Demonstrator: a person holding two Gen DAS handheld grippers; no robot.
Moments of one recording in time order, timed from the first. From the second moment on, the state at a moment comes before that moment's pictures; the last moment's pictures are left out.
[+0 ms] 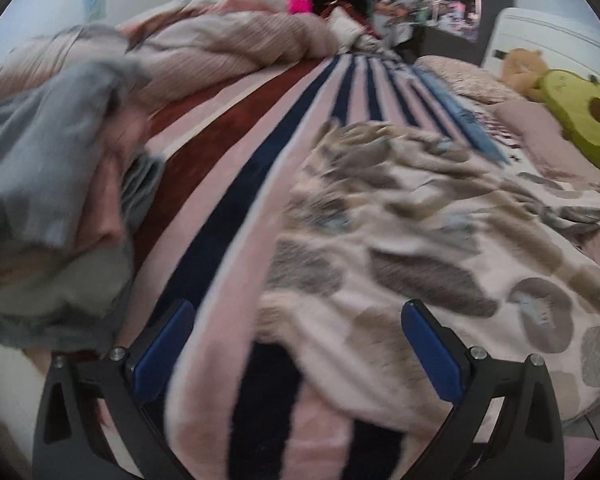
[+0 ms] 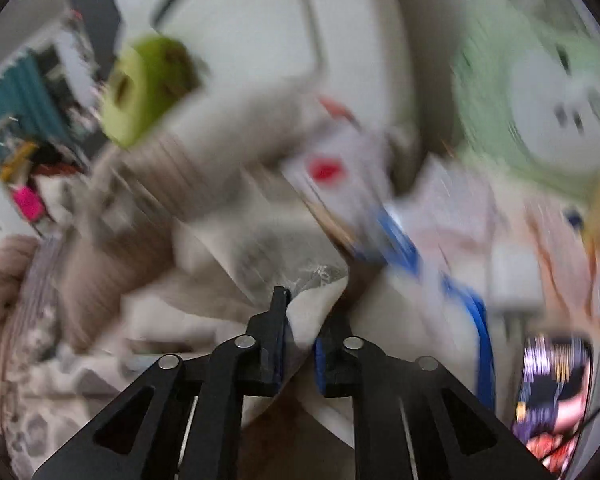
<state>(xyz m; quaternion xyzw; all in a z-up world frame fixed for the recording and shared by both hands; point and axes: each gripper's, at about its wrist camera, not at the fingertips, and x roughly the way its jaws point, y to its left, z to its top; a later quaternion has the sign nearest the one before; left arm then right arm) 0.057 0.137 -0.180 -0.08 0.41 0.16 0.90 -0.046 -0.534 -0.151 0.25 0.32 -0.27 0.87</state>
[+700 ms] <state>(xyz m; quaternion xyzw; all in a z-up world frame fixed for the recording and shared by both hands) 0.063 0.121 -0.168 -0.03 0.39 0.15 0.91 0.073 -0.536 -0.130 0.04 0.36 -0.25 0.90</state>
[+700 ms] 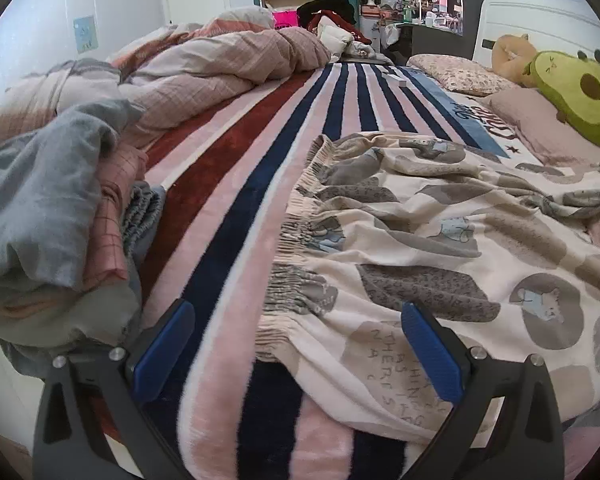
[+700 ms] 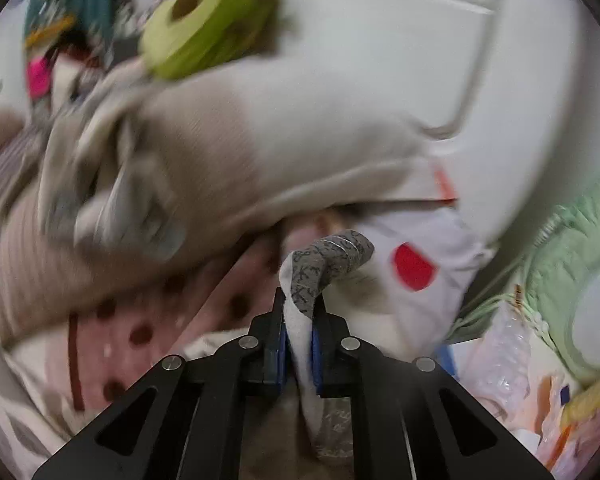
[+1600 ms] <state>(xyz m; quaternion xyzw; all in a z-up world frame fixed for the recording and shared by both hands) 0.031 0.153 -0.195 -0.21 0.44 0.10 0.87 -0.023 -0.488 -0.149 0.34 0.37 -0.09 0.86</state>
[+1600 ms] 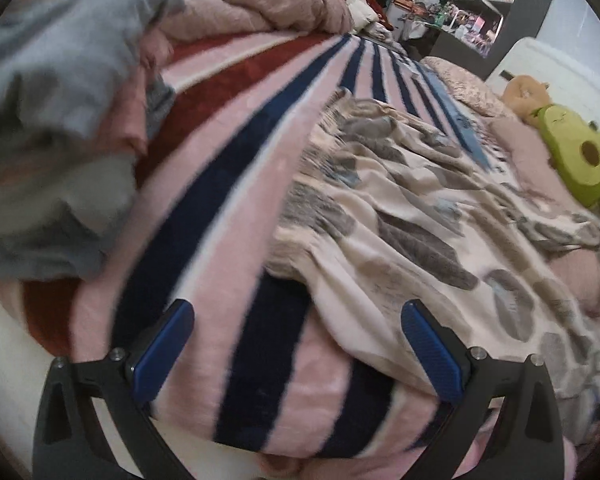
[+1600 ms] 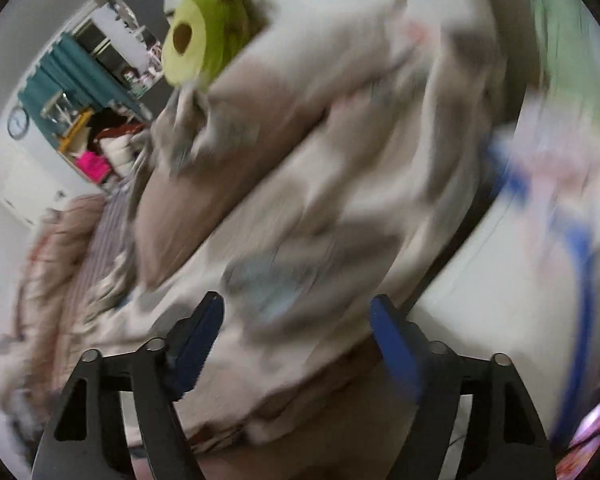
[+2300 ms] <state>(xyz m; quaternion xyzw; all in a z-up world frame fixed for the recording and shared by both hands) 0.088 0.149 -0.199 -0.26 0.40 0.06 0.88 -0.021 -0.471 -0.148 0.36 0.30 -0.13 0.87</state>
